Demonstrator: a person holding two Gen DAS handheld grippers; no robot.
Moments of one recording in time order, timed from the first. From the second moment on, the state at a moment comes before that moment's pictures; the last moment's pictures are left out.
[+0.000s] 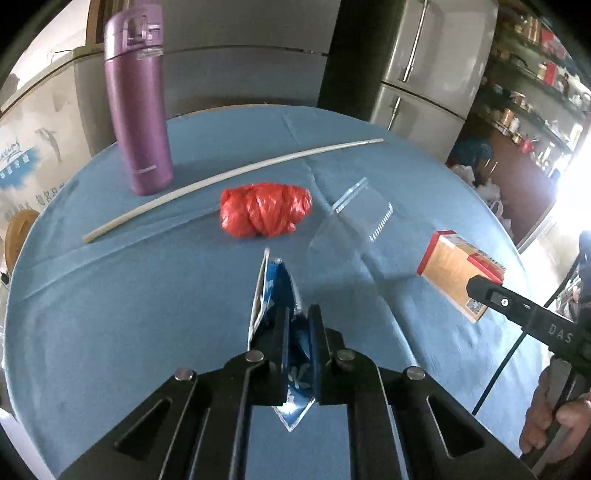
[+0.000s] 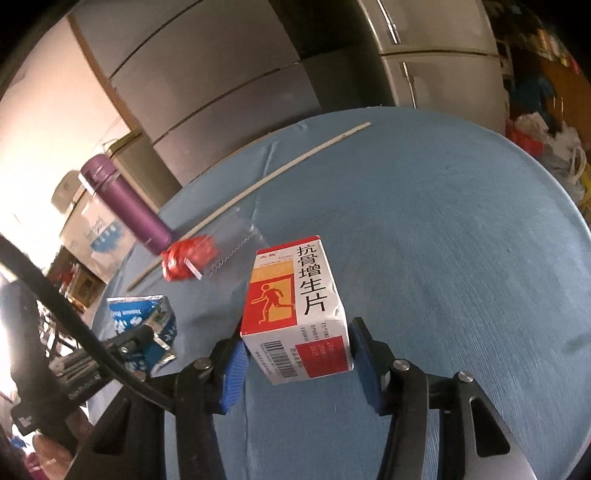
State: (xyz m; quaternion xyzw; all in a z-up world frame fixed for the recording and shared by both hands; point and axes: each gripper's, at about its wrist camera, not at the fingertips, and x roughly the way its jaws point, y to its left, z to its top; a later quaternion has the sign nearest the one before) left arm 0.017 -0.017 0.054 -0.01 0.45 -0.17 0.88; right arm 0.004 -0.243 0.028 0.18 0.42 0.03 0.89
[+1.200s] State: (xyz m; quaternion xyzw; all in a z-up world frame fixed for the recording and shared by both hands) left arm -0.186 0.093 0.148 0.02 0.37 0.08 0.93; right arm -0.105 -0.120 0.095 0.18 0.38 0.27 0.86
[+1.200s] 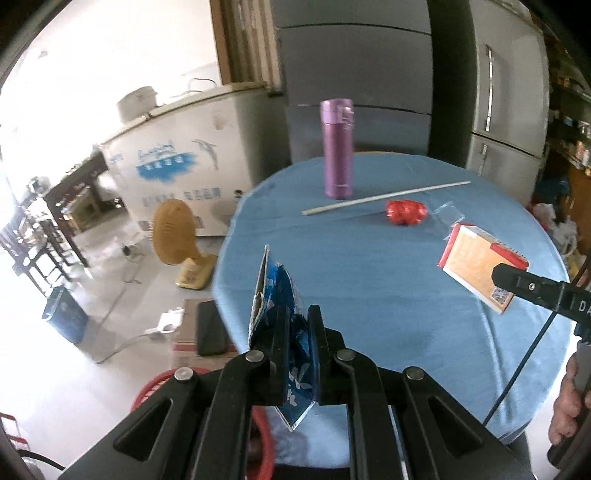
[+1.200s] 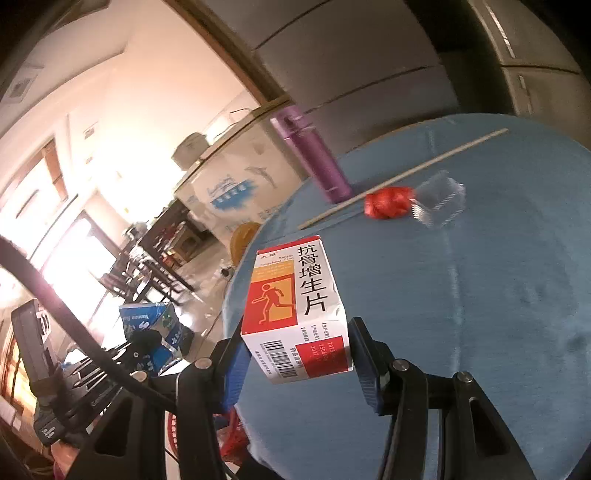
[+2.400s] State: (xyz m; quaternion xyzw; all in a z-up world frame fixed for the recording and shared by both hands) left arm -0.244 0.191 0.132 -0.01 0.37 0.20 0.91; right arm -0.144 0.039 0.094 0.07 0.40 0.43 0.81
